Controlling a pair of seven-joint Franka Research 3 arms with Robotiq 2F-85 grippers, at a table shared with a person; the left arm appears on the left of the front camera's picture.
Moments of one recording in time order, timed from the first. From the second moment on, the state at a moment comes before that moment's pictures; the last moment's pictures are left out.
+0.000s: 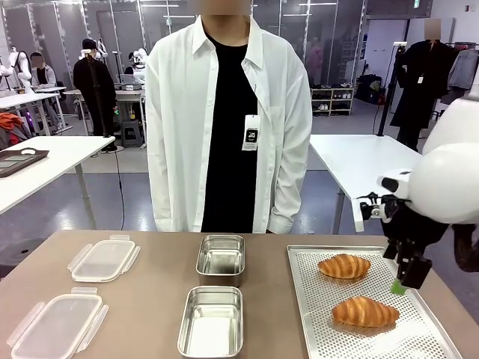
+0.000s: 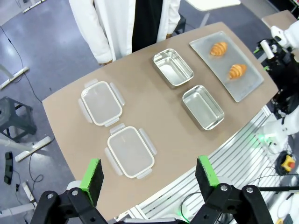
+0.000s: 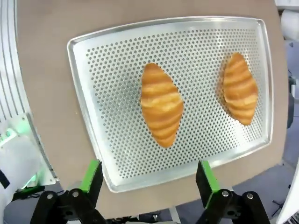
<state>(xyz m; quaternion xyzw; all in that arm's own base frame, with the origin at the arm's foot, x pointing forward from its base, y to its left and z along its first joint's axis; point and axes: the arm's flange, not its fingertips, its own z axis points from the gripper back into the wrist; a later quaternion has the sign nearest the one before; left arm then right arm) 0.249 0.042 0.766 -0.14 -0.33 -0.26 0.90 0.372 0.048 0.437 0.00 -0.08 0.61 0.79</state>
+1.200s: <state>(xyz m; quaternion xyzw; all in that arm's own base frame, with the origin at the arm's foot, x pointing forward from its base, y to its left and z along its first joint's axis) 0.249 0.042 0.766 -0.14 -0.33 -0.26 0.90 0.419 0.058 0.325 0.01 -0.04 0.62 0.79</state>
